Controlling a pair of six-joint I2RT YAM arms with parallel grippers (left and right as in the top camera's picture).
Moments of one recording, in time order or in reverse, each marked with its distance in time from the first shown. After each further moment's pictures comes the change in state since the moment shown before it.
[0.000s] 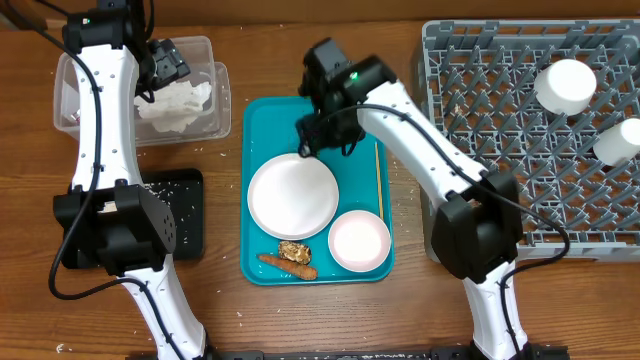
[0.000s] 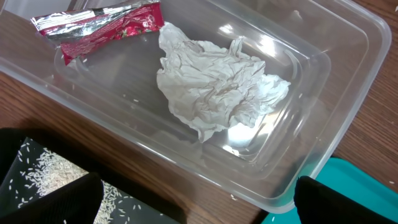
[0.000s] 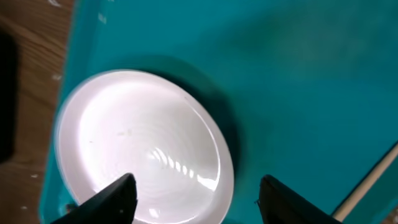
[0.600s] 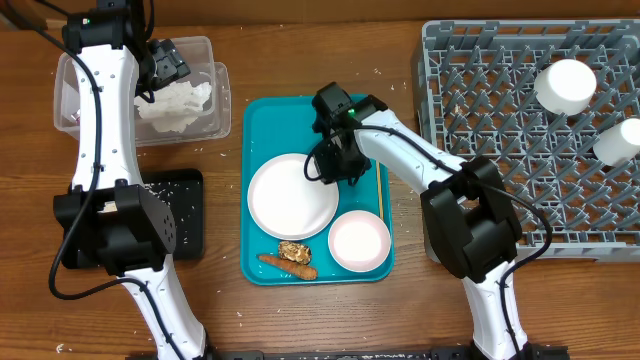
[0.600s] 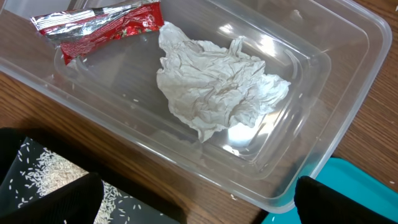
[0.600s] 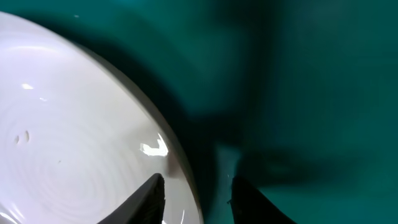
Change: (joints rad) left arm 0.000 0.000 0.000 0.000 0.000 0.000; right arm 0.000 0.004 -0.327 0.222 0.008 0.082
